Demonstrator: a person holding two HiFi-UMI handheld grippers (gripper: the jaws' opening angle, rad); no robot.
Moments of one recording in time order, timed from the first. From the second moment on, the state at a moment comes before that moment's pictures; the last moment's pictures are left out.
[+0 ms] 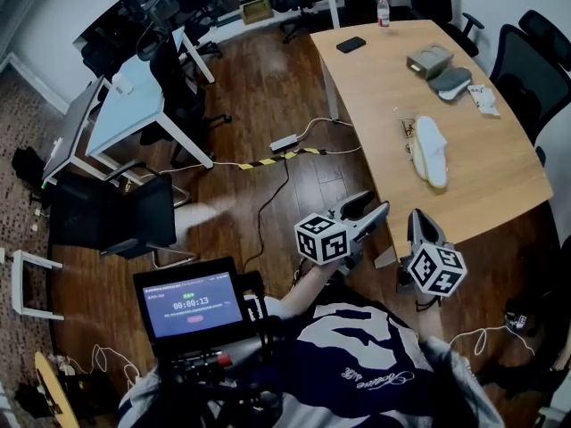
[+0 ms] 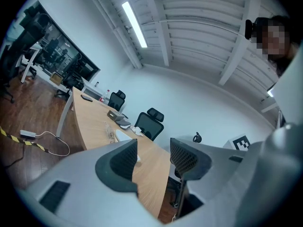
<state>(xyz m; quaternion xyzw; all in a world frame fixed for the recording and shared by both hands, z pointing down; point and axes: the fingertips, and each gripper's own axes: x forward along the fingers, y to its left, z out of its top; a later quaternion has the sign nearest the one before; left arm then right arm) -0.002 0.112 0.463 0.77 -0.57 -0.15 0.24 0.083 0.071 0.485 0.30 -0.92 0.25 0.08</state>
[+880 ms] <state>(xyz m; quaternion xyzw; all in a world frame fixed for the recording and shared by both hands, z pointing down) 0.025 0.126 0.476 0.76 -0.58 -0.16 0.26 0.103 0.094 0.494 0.27 -0.92 0.25 0.10</state>
